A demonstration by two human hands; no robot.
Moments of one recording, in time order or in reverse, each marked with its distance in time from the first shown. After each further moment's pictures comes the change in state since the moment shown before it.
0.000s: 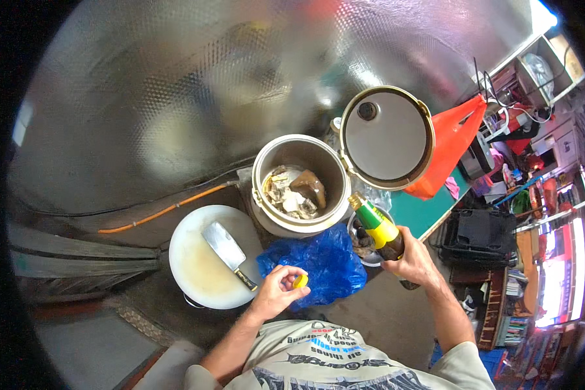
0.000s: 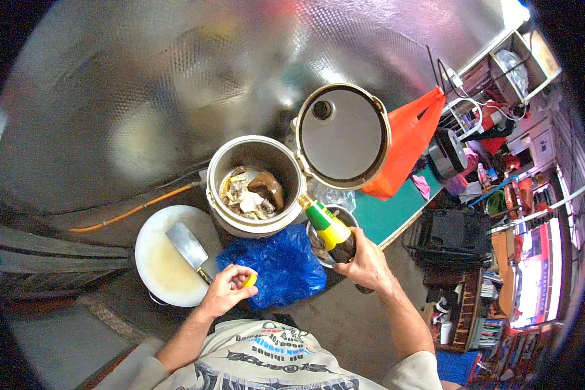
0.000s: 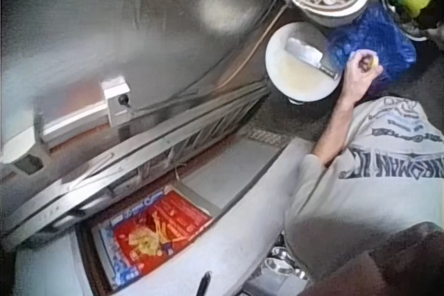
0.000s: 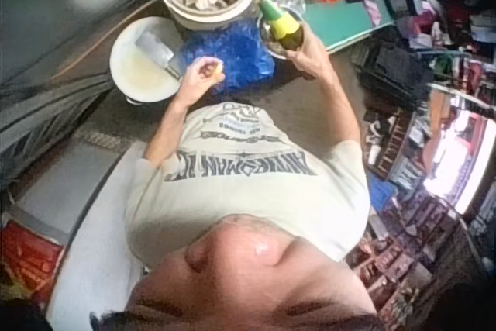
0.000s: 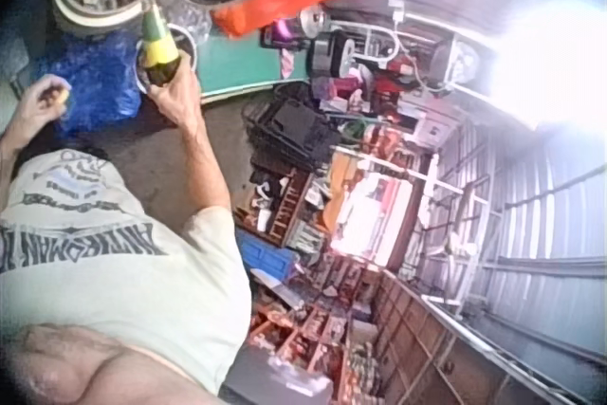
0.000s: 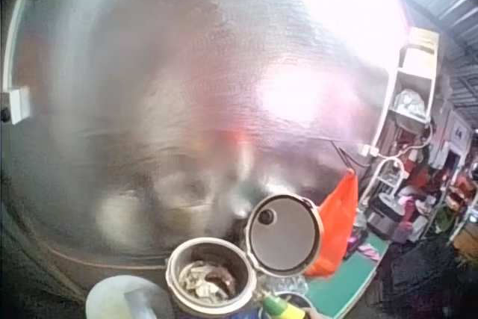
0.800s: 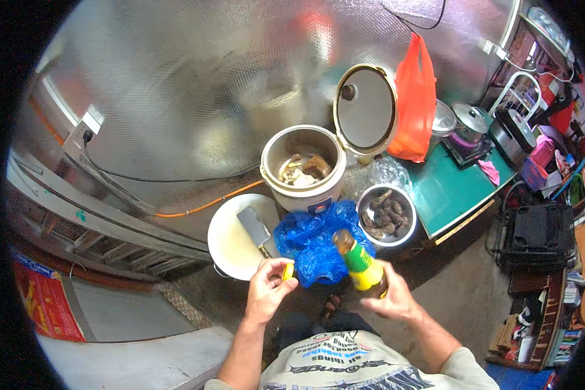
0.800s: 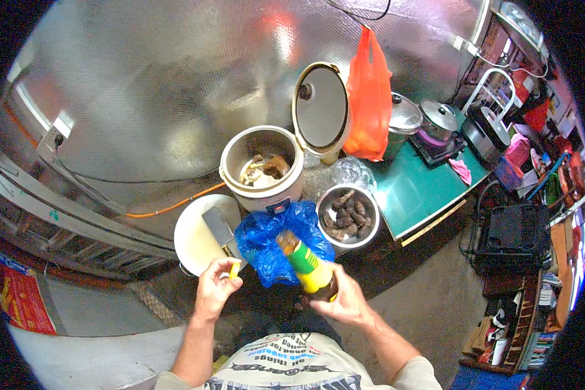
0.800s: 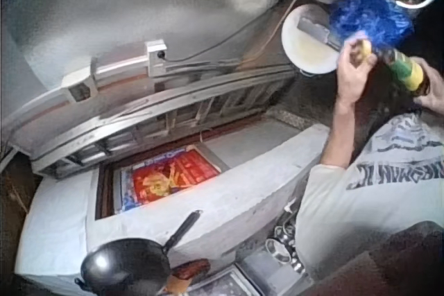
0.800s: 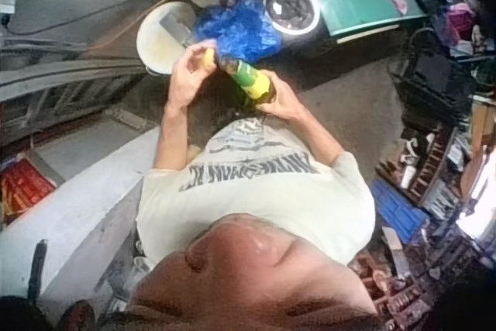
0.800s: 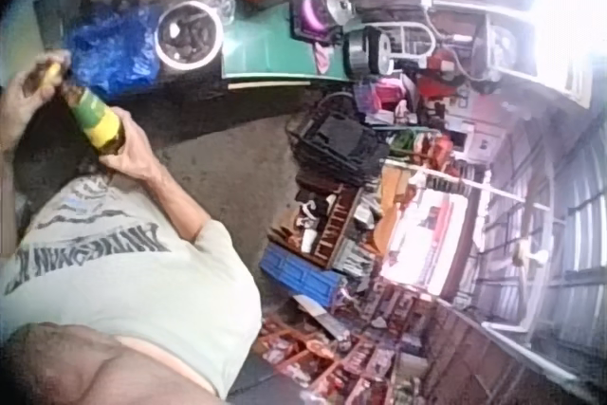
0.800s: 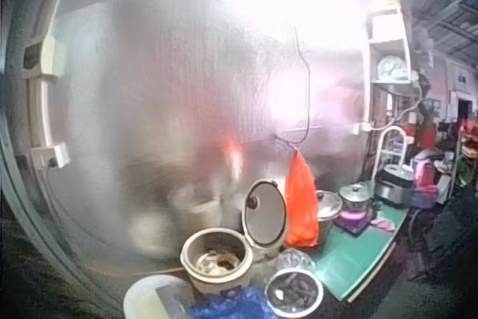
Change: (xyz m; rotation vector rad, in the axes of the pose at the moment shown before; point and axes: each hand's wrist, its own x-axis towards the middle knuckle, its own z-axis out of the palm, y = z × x) left_hand -0.113 0.042 0.127 0.122 0.386 0.195; right_hand -0.120 0.130 0.100 0.674 -0.123 -0.467
